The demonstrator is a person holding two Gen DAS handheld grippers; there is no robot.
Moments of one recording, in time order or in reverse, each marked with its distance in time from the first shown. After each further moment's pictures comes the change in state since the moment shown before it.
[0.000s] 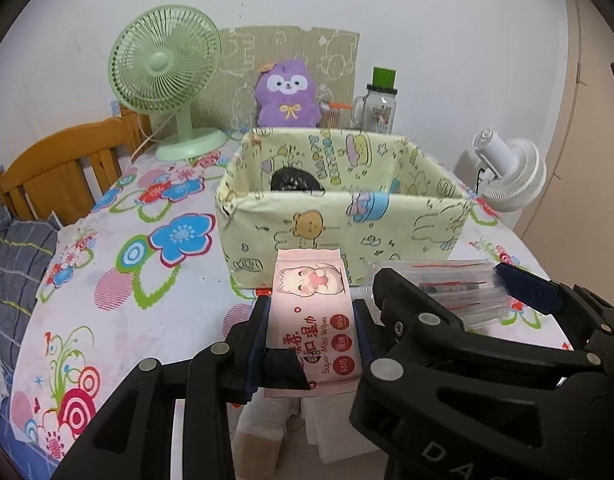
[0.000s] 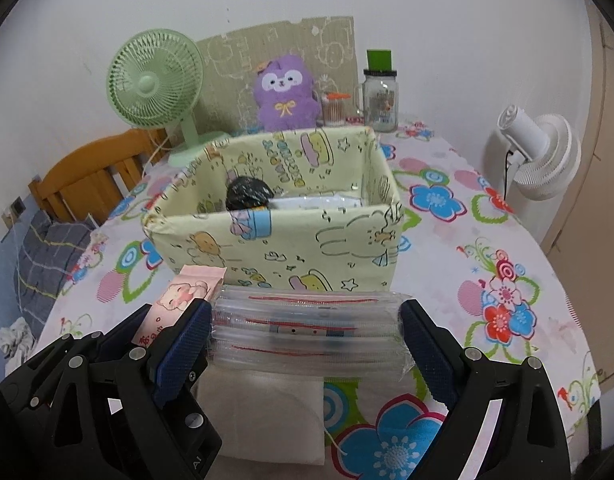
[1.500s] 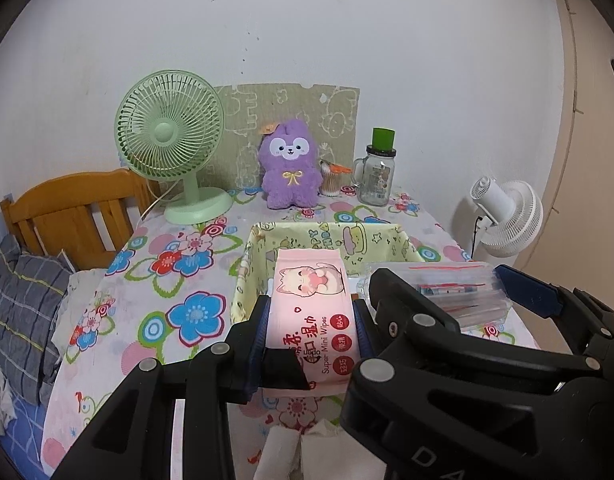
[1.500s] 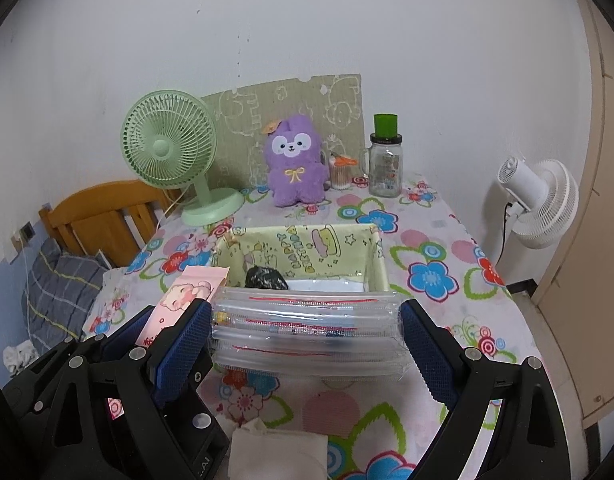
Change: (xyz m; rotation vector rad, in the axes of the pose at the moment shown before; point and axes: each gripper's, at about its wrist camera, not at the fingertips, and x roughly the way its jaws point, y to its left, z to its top) left arm -0.032 -0.004 0.064 0.004 -0.128 0.017; right arm -0.035 0.006 0.068 -0.013 -0.119 0.018
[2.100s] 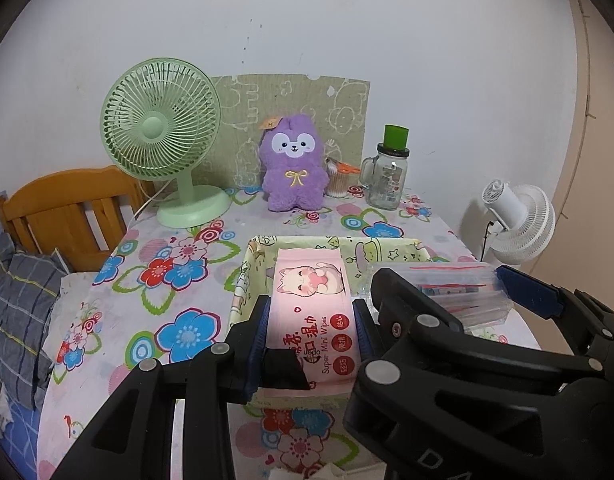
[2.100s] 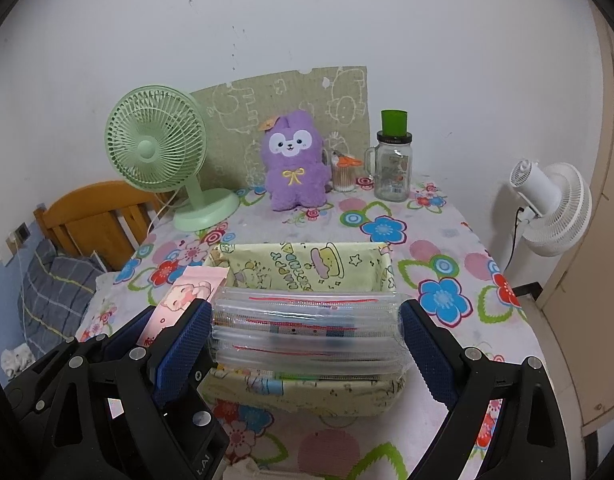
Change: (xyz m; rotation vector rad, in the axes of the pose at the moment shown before) left arm 0.046 0.006 0.024 -0.018 0.029 0.004; right arm 0.046 -0.004 0.026 -0.004 0.027 0.005
